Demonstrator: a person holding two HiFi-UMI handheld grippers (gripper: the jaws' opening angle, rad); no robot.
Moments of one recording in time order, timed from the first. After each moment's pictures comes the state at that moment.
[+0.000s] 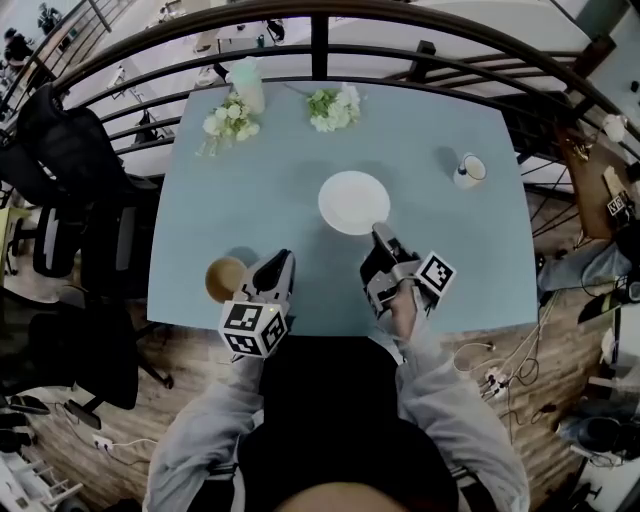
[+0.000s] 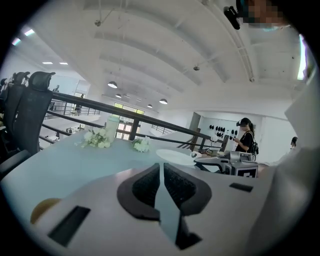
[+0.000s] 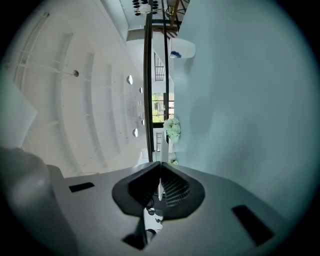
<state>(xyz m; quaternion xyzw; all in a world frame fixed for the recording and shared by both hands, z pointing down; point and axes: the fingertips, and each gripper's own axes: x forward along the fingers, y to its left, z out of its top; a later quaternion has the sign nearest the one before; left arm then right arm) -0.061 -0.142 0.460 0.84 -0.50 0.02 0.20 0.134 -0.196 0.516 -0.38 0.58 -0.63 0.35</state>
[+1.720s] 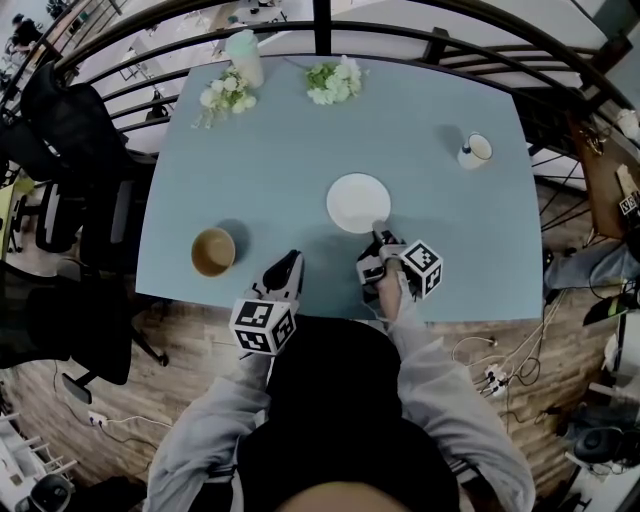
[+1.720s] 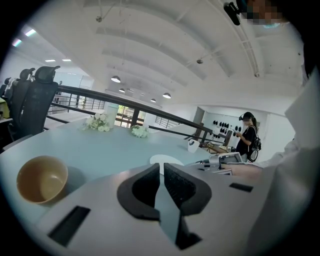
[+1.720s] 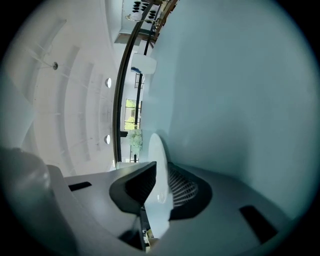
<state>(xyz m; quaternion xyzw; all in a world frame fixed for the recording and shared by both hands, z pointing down) -0.017 -0.098 0.516 0.82 -0.52 0.05 0.23 0.173 -0.174 0.639 -0.50 0.48 -0.66 0.28</state>
